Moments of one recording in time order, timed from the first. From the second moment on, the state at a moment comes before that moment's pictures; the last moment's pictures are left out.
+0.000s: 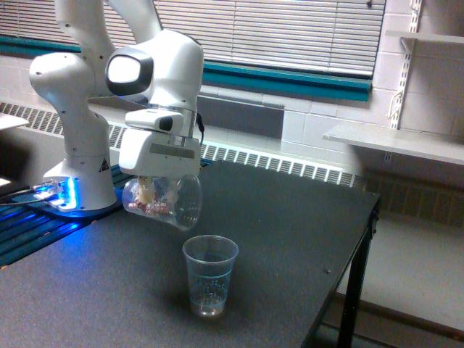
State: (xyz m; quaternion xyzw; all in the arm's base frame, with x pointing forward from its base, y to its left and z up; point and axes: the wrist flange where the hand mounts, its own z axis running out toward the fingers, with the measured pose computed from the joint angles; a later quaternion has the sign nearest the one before) arm 0.392 -0.210 0.287 0.91 -0.39 0.09 0.14
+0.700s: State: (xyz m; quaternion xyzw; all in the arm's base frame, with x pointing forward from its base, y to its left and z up) arm 0.409 -0.208 0.289 0.90 -0.38 0.06 0.18
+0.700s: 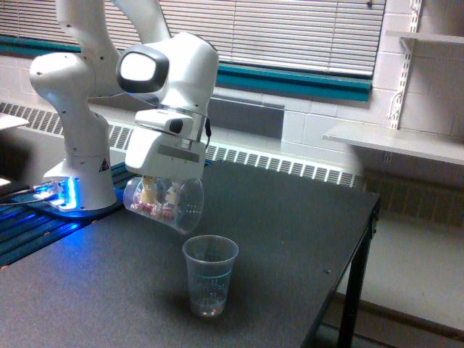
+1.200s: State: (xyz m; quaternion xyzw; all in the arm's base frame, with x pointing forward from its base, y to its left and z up) arm 0.414 -0.205 0.295 0.90 -0.38 0.05 0.20
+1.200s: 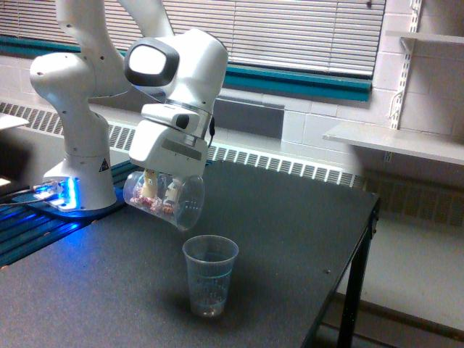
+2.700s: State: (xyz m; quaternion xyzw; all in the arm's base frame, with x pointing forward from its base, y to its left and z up) arm 0.435 -0.198 0.295 0.89 -0.39 0.01 0.24
